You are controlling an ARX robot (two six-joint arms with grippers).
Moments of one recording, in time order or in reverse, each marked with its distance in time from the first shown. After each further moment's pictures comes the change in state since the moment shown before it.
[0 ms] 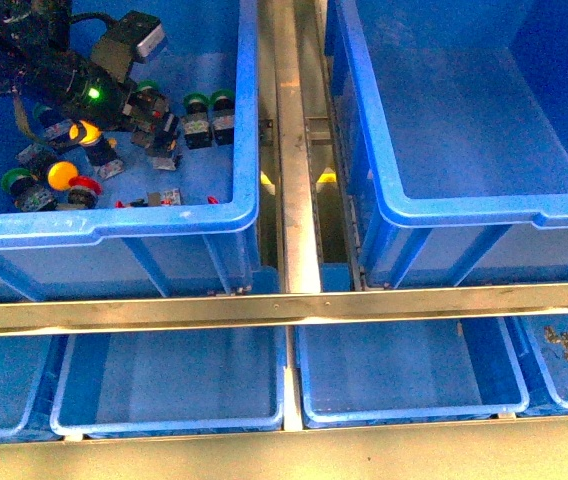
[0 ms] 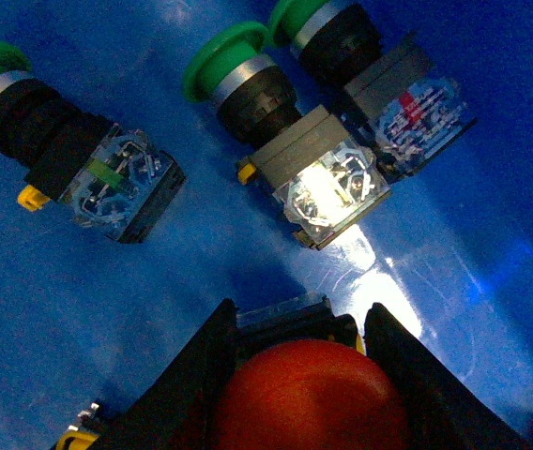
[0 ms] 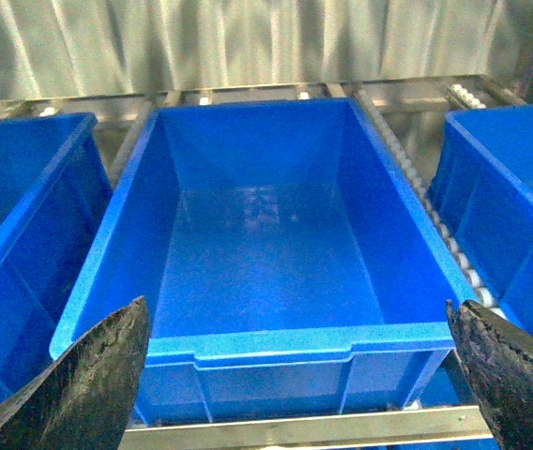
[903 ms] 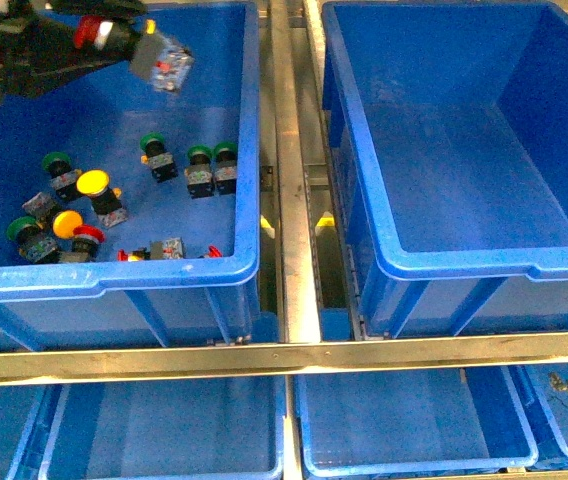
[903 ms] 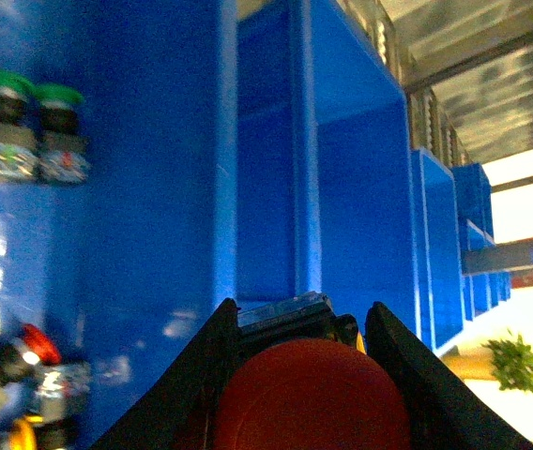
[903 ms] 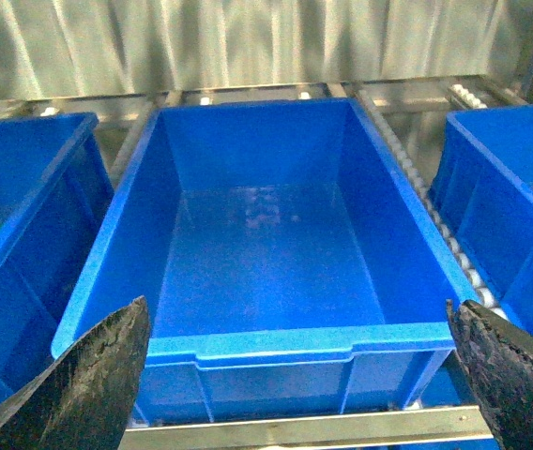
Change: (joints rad) left arm 0.016 -0.698 -0.719 0.464 0.341 -1.104; right arm 0.000 0.000 0.000 0.000 0.000 0.000
